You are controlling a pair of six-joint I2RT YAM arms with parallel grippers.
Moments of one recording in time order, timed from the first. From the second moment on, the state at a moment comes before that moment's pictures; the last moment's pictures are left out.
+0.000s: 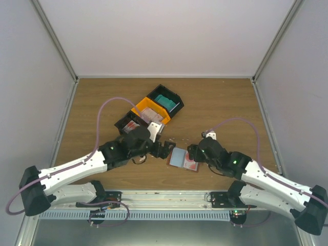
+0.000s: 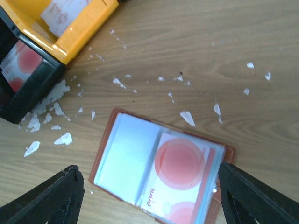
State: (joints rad) left arm -1.01 1.10 0.81 -0.24 -0.03 -0.50; right arm 0.90 0.82 0.59 -0.60 0.28 0.83
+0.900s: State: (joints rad) left arm -0.62 1.97 1.69 -0.54 0.12 -0.16; right arm 0.56 1.11 0.60 -0.28 0.10 0.58
